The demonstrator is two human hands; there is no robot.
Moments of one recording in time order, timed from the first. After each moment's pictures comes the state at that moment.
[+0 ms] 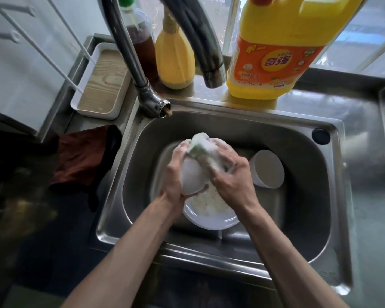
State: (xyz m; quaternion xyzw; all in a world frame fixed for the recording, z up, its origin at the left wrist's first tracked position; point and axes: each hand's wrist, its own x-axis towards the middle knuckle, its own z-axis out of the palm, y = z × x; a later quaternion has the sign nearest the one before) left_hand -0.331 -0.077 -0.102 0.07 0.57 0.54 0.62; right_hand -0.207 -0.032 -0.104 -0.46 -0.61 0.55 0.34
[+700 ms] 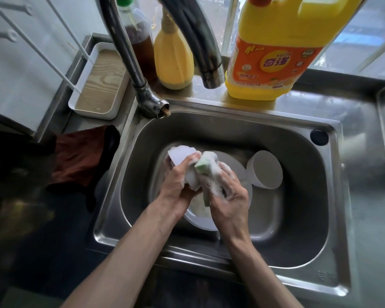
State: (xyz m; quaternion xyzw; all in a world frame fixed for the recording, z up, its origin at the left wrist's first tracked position) left_hand -0.330 -0.074 -0.117 -0.02 0.50 0.58 0.64; right_hand -0.200 -0.083 -0.131 -0.52 -0.57 0.49 0.39
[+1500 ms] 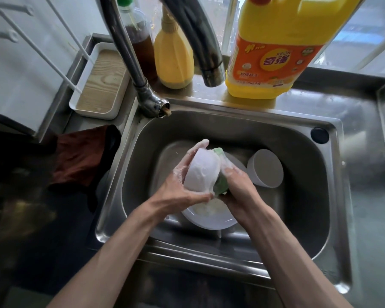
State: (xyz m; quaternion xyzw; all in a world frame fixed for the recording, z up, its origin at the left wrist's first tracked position) left_hand -0.348 -0.096 -0.093 0.43 0.54 0.42 0.59; right_hand -0.196 -0.035 -0.113 -0.56 -0.27 0.75 0.24
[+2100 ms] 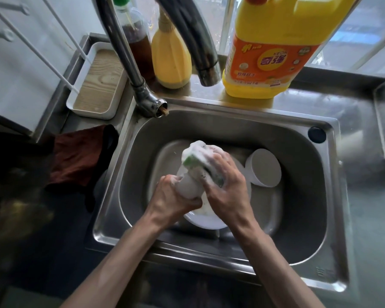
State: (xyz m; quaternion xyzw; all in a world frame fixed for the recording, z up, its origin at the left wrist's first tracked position) left_hand -0.345 -0.115 -0.123 0.43 0.74 0.32 0.40; right_hand -0.202 -0.055 -0.107 -0.46 -0.70 0.43 0.34
